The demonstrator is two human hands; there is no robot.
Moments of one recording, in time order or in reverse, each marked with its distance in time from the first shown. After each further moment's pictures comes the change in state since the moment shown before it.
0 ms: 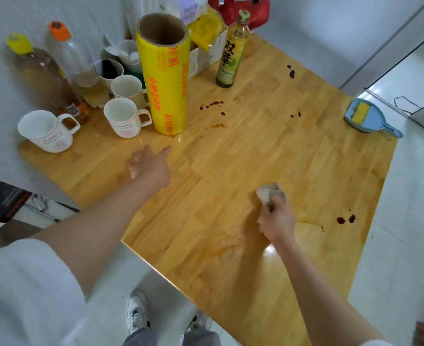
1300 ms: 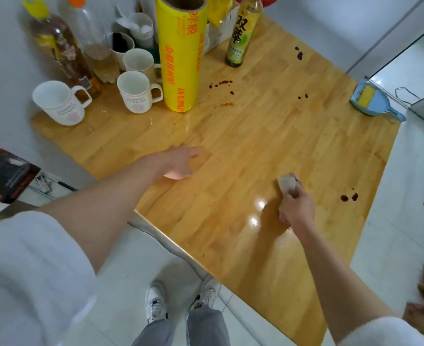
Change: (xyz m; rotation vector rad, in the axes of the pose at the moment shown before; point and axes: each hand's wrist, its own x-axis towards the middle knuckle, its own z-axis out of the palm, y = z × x) left_hand -0.033 -0.005 0.003 -0.065 -0.323 0.350; right_hand -0.029 0.005 -0.031 -0.007 0.041 0.189
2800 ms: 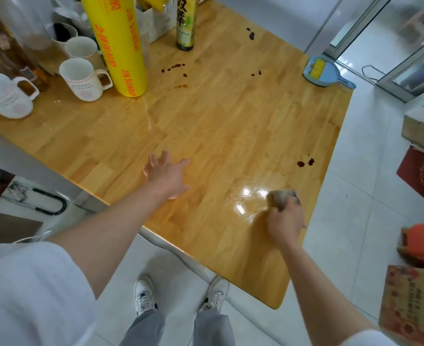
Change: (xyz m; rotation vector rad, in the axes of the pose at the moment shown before) left_hand -0.021 0.090 0.116 0.180 0.204 -0.120; right_hand -0.057 0.125 -0.032 -0.018 0.116 0.100
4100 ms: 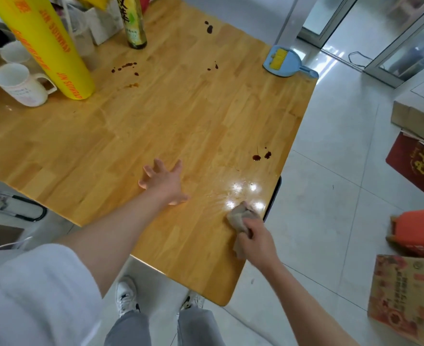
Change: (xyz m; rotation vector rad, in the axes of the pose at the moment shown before) left_hand -0.003 0.144 0.021 0.021 -0.165 -0.125; right_hand 0.010 0.099 -0.051 0.189 -0.355 -0.362
